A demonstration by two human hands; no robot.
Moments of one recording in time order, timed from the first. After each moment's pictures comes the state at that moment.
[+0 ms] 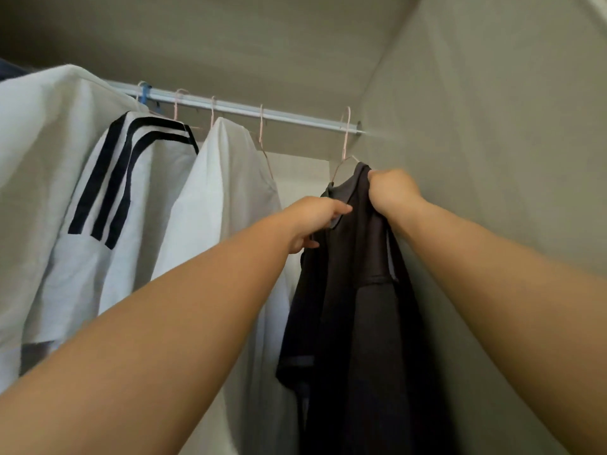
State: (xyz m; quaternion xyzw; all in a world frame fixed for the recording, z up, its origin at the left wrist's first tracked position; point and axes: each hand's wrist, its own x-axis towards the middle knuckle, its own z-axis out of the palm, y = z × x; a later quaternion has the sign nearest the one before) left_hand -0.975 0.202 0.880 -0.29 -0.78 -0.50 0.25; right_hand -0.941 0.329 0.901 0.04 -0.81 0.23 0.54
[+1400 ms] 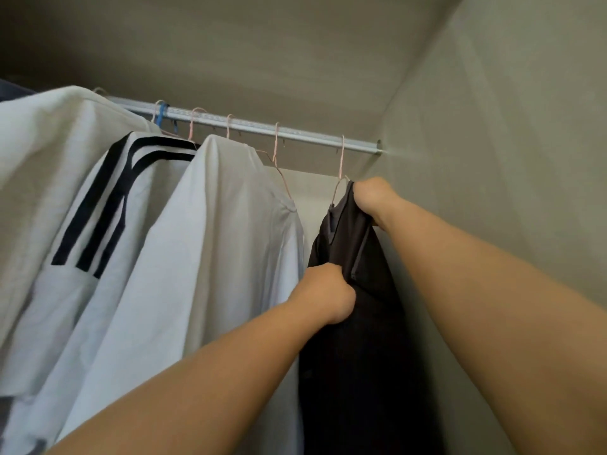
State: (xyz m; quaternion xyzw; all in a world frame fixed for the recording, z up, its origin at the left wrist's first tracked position) left_hand -0.998 0.207 0.845 -0.18 -0.87 -0.27 0.37; right_hand -0.997 0.304 0.970 0.16 -0.74 0.47 0.45
